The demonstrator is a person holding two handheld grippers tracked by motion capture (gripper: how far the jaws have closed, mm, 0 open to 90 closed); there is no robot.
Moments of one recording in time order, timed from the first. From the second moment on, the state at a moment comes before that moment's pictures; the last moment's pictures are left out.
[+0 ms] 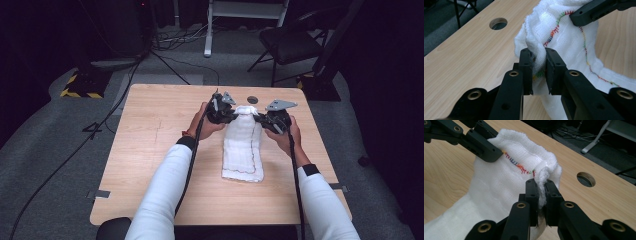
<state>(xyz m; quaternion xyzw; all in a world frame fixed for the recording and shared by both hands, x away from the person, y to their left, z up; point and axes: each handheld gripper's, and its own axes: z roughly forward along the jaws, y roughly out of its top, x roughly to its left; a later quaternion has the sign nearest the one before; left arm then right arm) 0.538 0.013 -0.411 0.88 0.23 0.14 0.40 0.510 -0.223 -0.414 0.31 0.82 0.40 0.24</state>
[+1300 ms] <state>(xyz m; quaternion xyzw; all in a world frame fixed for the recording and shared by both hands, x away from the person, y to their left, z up) 0.452 0.032 -0.435 0.90 0.14 0.11 0.40 0.428 -0.236 -0.435 0.23 0.86 0.43 0.18</state>
